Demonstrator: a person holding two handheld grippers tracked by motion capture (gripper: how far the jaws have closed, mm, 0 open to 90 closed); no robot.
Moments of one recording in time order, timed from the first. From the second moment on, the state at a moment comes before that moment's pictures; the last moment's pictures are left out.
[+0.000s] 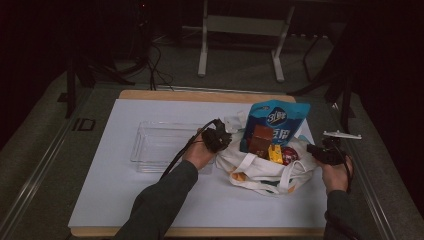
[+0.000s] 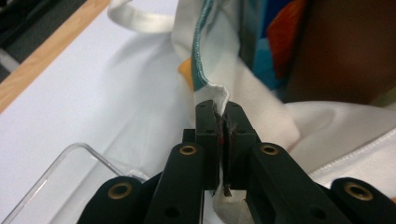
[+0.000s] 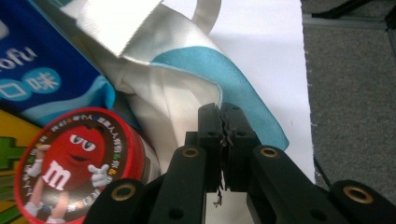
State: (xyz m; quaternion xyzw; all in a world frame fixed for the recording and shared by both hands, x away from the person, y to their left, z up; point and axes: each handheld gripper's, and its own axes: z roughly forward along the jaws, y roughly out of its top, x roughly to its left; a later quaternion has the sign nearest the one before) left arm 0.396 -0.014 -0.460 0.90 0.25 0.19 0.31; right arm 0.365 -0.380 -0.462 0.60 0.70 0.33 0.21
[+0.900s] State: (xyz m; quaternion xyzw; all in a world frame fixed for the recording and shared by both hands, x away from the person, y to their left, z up) left arm 0.387 -0.002 -0.457 0.89 0.26 0.17 0.33; right arm 0.318 -0.378 -0.436 0.56 0.69 0.39 0.25
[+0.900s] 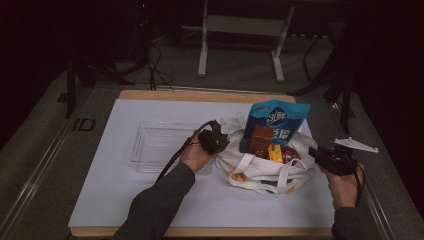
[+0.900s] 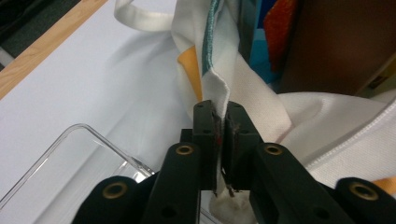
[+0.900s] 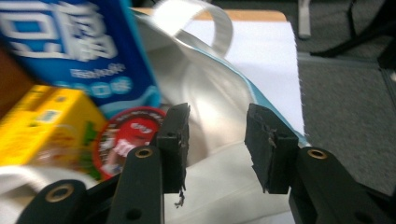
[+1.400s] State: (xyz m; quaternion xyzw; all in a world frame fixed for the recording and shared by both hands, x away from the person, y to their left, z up) left arm 0.370 0.011 -0.428 0.87 0.24 0.19 0.38; right arm 0.269 -0.359 -0.431 0.48 0.73 0.44 0.22
